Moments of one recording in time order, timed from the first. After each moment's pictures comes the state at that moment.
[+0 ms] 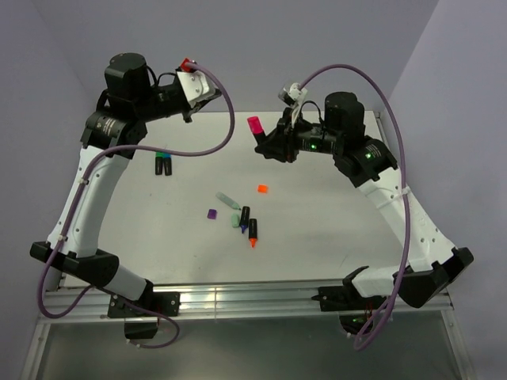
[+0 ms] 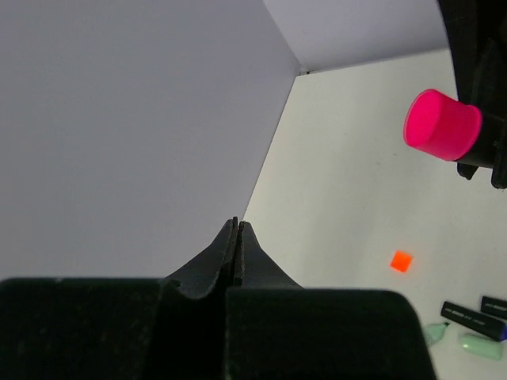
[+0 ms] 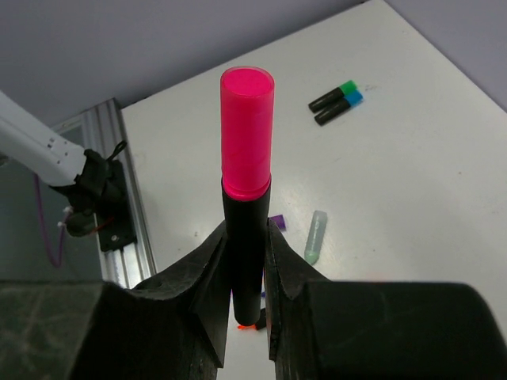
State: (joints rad) left arm -0.40 1.51 1.99 -0.60 0.67 0.64; right arm 0.50 1.30 1.57 -0.52 -0.67 -0.01
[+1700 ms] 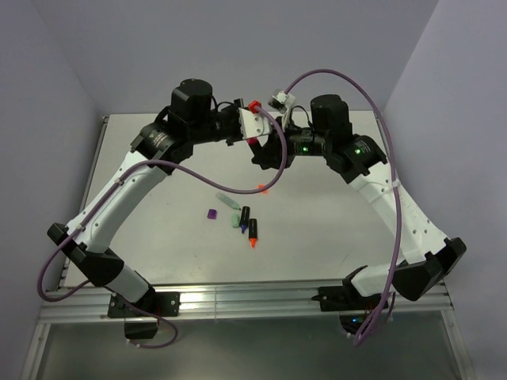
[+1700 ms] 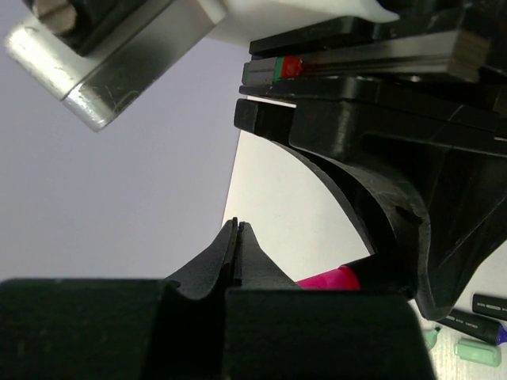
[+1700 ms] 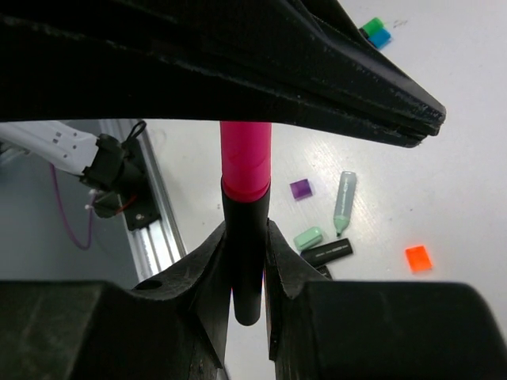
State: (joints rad) left arm -0.72 1.57 1.90 -0.59 0.41 0.80; right arm 0.54 1.35 1.57 -0.62 -0.65 0.04
